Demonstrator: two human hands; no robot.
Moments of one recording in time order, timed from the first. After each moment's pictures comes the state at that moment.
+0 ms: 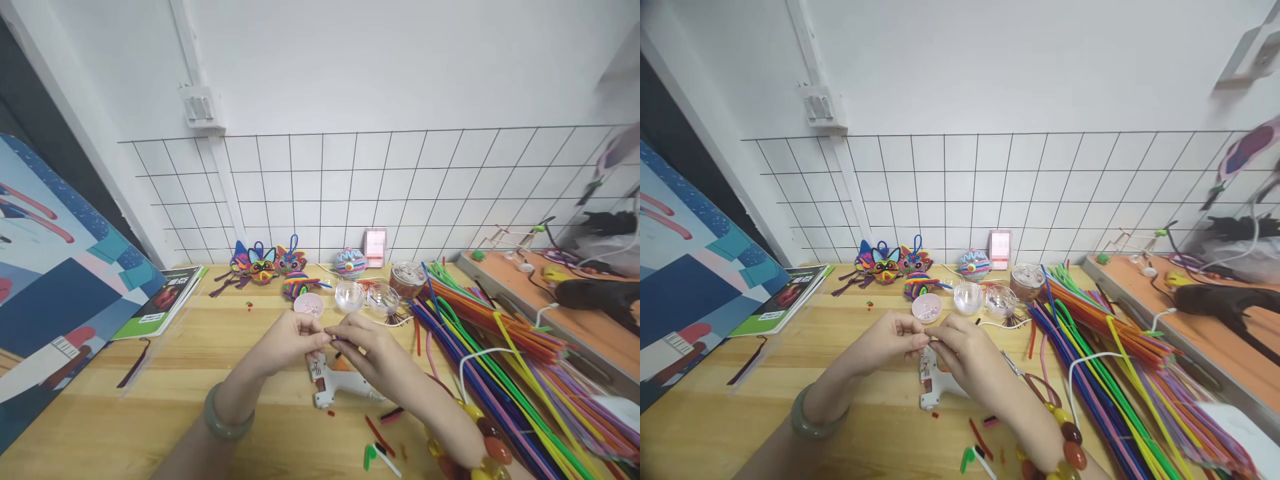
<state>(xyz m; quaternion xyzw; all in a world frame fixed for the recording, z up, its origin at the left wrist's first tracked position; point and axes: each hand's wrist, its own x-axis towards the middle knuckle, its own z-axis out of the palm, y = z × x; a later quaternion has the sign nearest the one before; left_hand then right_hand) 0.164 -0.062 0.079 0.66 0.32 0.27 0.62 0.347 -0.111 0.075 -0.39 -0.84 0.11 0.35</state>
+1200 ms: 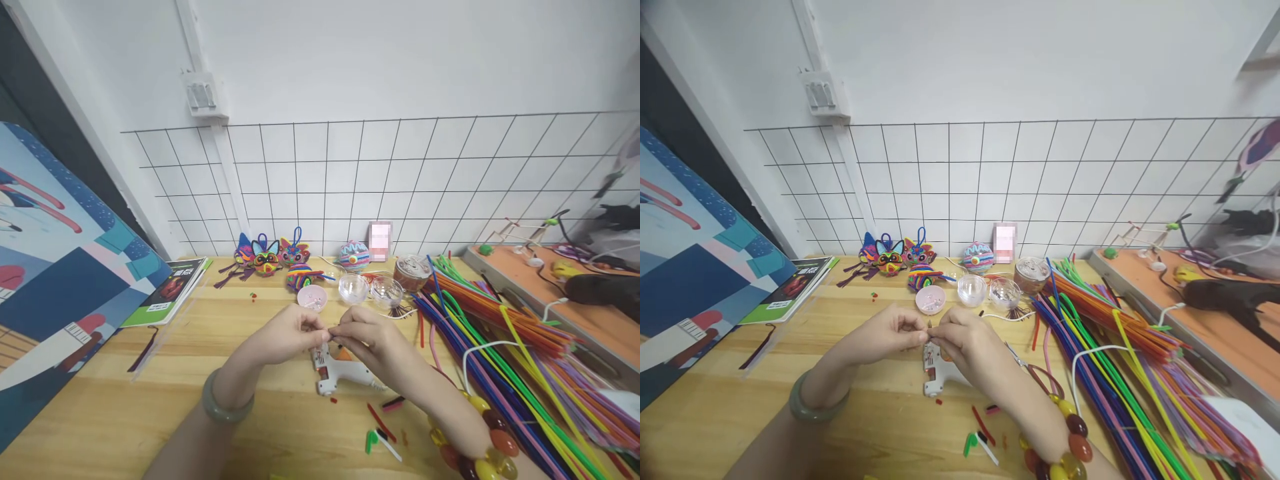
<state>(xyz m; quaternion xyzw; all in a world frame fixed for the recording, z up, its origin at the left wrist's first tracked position) 0.155 -0.067 0.088 0.73 0.32 0.21 0.56 0.346 -0.110 0.073 -0.35 -0.86 0.09 0.37</state>
